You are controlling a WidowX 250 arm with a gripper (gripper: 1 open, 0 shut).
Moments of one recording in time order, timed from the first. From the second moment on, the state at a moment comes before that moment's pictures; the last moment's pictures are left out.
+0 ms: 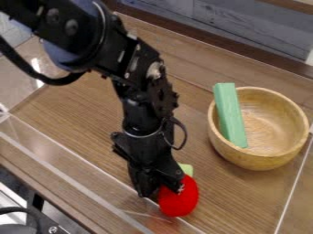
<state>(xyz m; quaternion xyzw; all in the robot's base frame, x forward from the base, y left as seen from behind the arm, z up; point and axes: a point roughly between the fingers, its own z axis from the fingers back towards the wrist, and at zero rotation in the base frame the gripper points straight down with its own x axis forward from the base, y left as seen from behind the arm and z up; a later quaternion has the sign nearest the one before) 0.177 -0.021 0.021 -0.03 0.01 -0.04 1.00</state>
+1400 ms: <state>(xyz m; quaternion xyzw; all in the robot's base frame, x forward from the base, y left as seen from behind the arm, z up) 0.171 -0.040 0.026 -0.01 0.02 0.00 1.00</state>
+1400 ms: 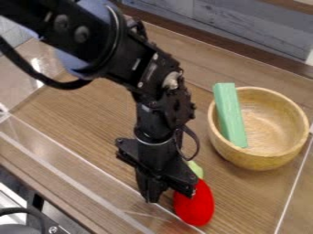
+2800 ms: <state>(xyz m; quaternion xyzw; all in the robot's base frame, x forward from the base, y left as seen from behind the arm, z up) 0.220 0.015 0.068 -0.05 -0.05 0.11 0.99</state>
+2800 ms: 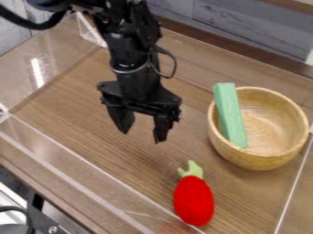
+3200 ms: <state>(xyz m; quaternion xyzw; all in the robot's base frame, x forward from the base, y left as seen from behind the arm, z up) 0.236 0.021 0.058 -0.05 -0.08 0.16 0.98</state>
